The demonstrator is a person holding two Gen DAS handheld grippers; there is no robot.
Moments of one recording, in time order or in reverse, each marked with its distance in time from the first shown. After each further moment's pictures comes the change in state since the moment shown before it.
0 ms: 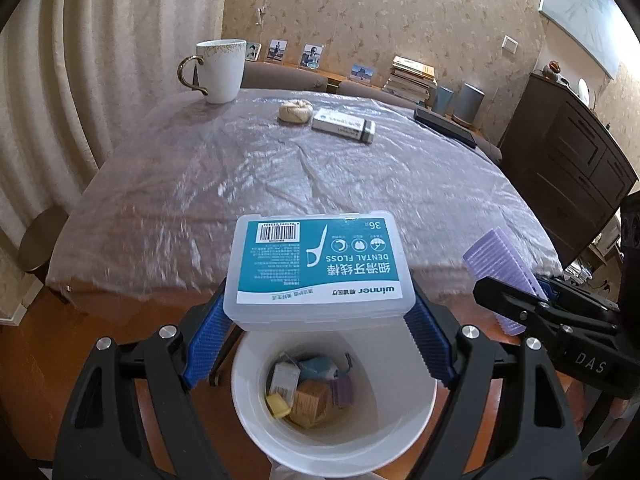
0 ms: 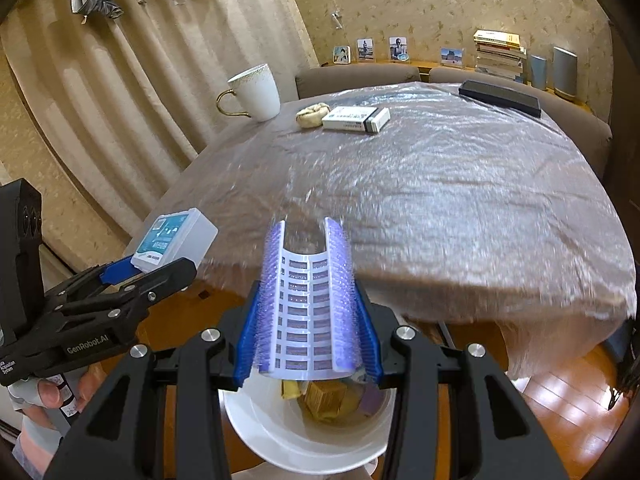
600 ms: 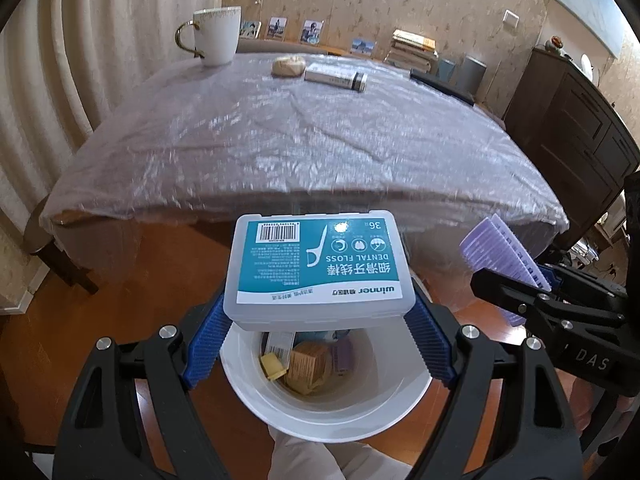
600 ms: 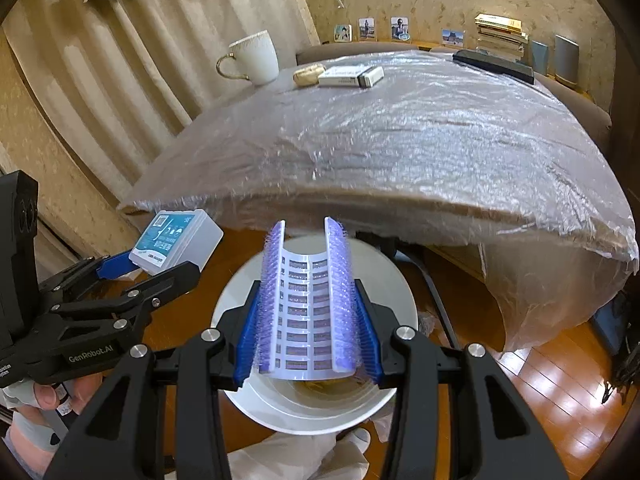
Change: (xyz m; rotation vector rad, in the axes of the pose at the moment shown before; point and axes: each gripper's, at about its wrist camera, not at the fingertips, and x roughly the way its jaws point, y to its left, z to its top) left arm 0.006 -0.018 -0.052 0.012 0.081 0.031; right arm 0.001 -0.007 -0.047 -0.024 0.081 -0.013
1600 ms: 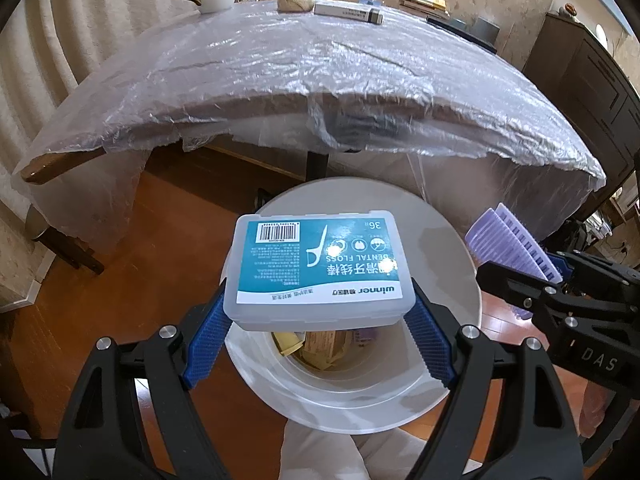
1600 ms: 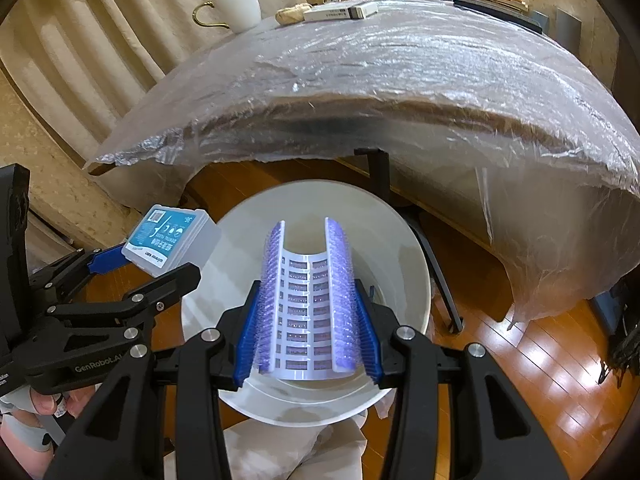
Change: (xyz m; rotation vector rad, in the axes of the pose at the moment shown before) left arm 0.052 0.011 -0.029 0.027 0.124 0.040; right arm 0.064 -0.004 -0.019 0.027 0.125 -0.046
